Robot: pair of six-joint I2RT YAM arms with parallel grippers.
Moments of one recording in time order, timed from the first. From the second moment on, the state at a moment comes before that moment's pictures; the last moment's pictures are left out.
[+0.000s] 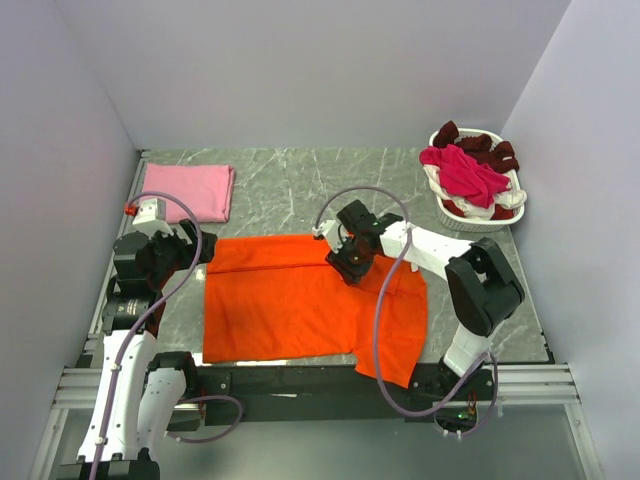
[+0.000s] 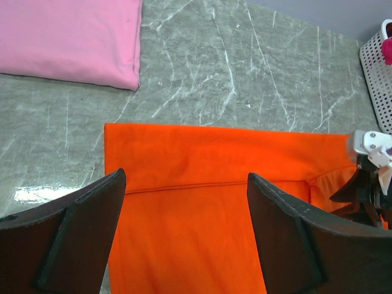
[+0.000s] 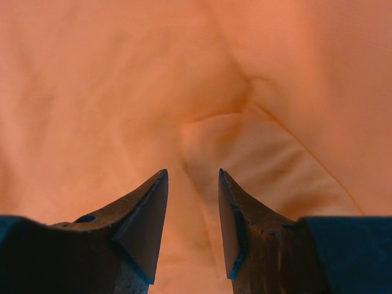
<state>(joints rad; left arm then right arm) 0.06 0.64 0.66 -0.34 0.24 -0.34 0.63 1.72 1.14 -0.63 -0.23 -0.36</state>
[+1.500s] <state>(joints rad) 0.06 0.78 0.66 -0.30 0.33 -0.34 0.09 1.96 1.34 -0.56 -0.11 -0.16</state>
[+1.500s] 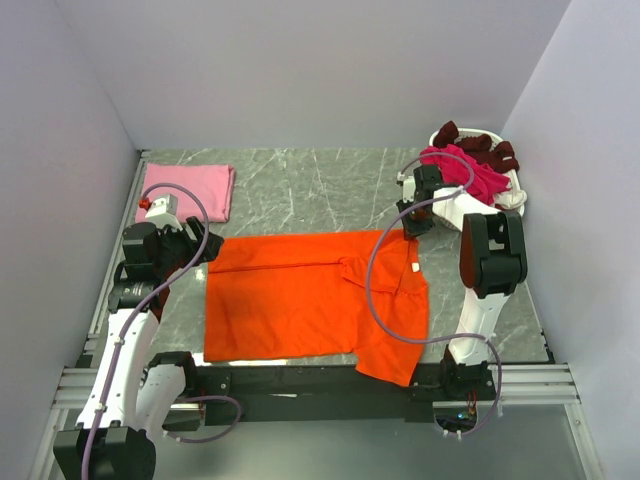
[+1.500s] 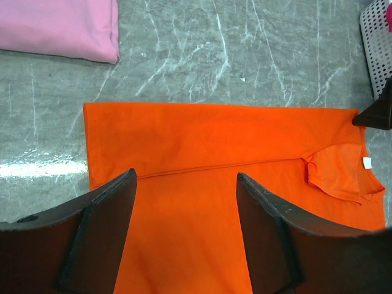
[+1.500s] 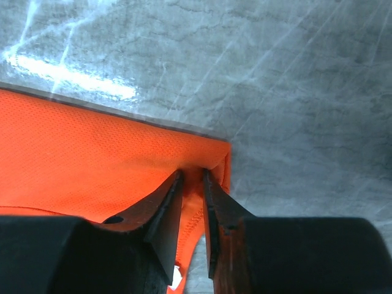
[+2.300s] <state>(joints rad) 0.06 0.83 0.66 -0.26 0.38 -0.34 0.08 2.41 2.10 -0.83 -0.09 -0.18</state>
